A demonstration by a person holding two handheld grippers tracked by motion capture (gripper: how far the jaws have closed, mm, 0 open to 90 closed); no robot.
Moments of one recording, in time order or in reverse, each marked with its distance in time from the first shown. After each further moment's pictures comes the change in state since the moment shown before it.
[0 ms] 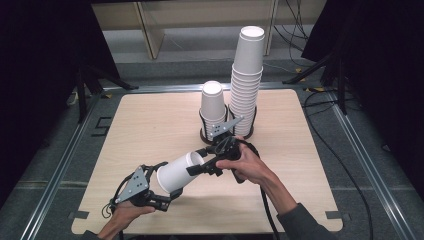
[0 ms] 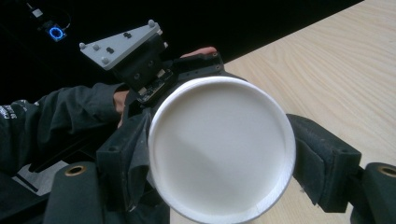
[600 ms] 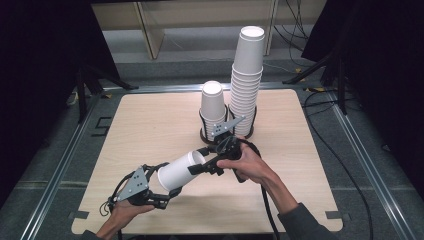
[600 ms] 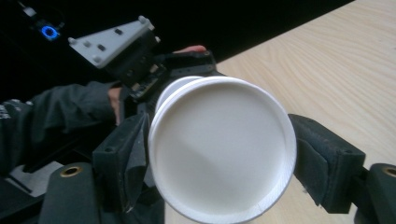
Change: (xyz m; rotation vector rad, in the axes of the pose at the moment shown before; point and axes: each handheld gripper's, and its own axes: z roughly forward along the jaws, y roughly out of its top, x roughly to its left) left arm 0.003 0.005 -0.003 0.071 -0.008 0.046; right arm -0.001 -0.001 -0.003 0.014 -0.034 -0.003
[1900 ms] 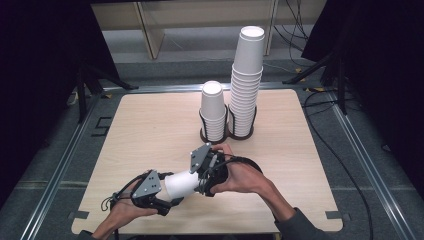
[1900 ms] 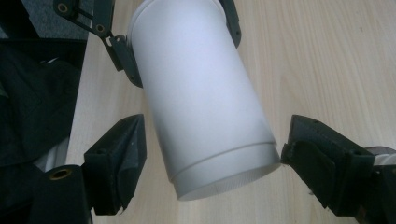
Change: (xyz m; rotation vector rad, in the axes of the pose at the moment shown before) left arm -0.004 -0.002 0.010 0.328 -0.089 0.071; right arm 0.049 -0.001 0.035 0.527 -0.331 -0.507
